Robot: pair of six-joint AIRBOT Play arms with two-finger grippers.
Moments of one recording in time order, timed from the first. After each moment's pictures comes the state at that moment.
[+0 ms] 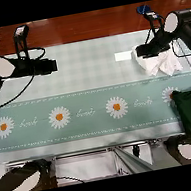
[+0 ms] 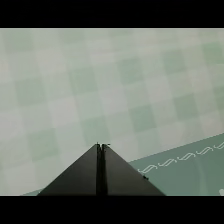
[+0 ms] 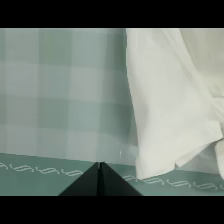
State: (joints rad) left arm -0.26 -1.23 1.18 1.30 -0.85 -1.52; right arm 0.11 -1.45 1.42 -1.54 1.22 1.64
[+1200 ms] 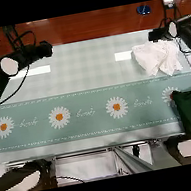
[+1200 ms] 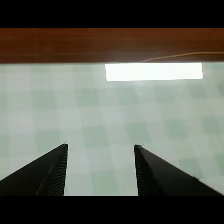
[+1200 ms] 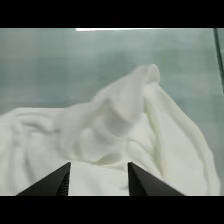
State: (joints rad) left arm -0.22 -1.33 1.18 1.28 -0.44 -1.51; right arm -0.07 -1.60 1.42 -1.87 0.73 1.85
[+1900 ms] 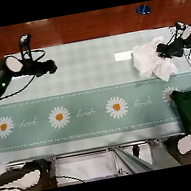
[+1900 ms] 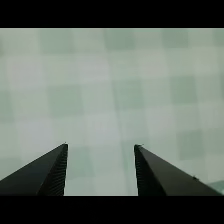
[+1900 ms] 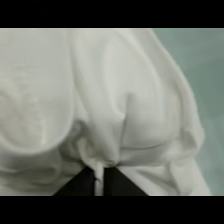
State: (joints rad) left arm -0.14 -1.43 1.22 1.26 -0.81 -1.50; right arm -0.26 -1.75 1.46 -1.39 0.94 1.63
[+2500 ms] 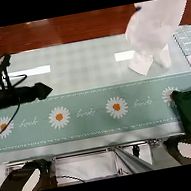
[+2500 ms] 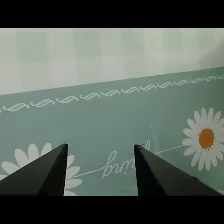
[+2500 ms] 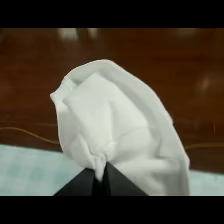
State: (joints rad) left arm -0.07 -0.85 0.82 1.05 -1.02 -1.42; right arm -0.06 -1.29 1.87 -1.17 0.98 1.39
